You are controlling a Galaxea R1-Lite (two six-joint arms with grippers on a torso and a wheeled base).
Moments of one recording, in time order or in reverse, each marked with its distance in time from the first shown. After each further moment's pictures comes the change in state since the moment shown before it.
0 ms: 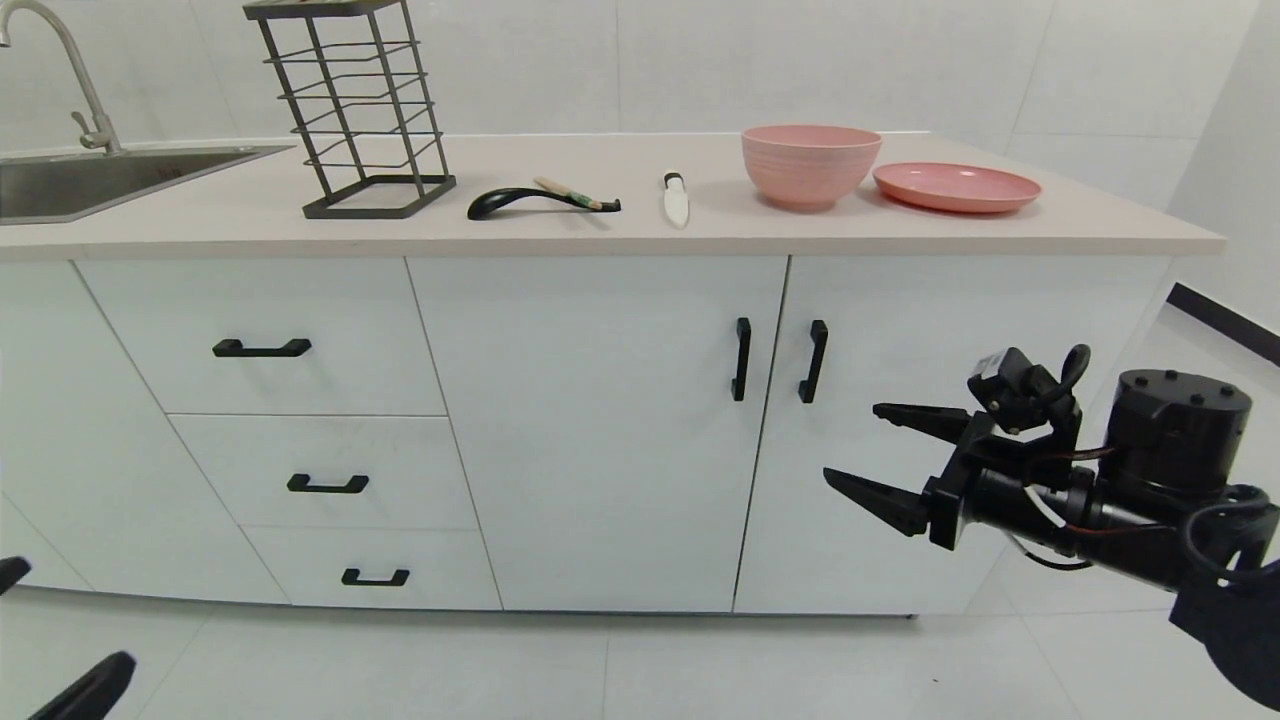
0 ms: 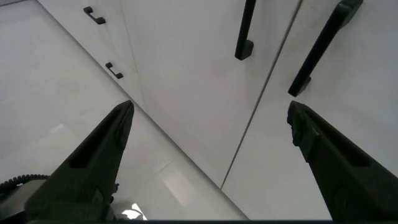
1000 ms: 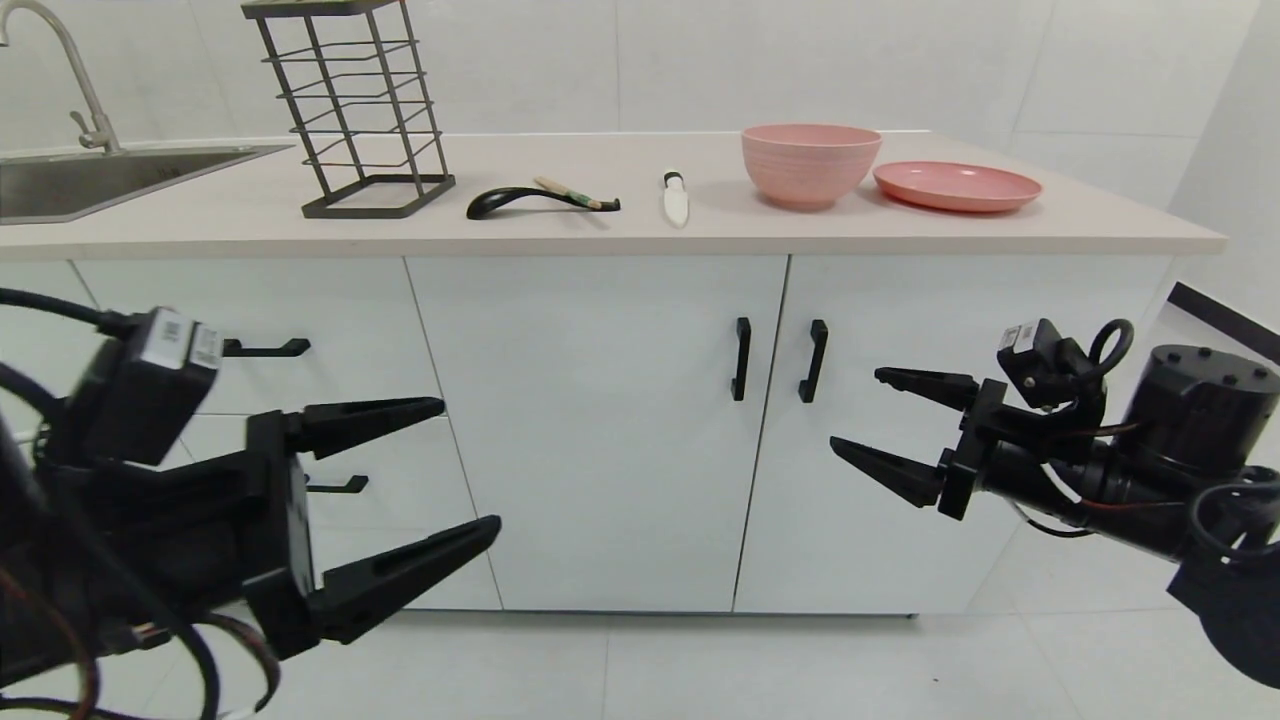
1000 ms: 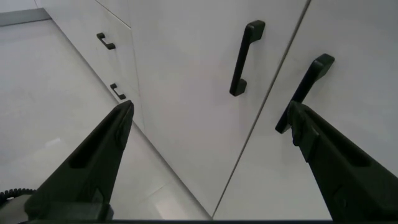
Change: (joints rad) left arm -0.334 0.799 -0.175 -0.476 -0.257 0.135; right arm -0.037 0.014 -0.041 -0.097 0.106 0.001
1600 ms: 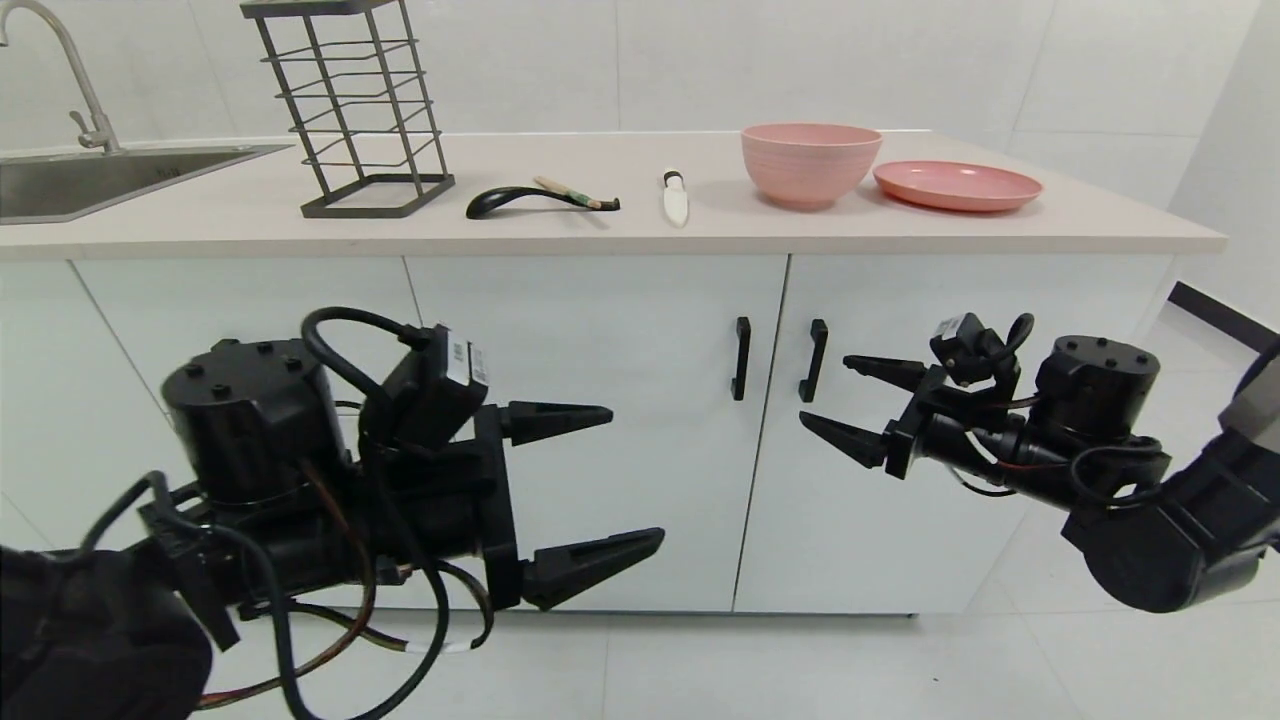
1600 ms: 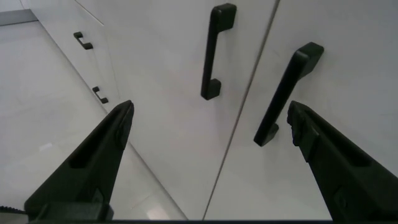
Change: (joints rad) left arm -0.143 0.425 -0.091 -0.345 -0.112 0.025; right arm -0.045 0.239 -0.191 -0.063 0.025 0.006
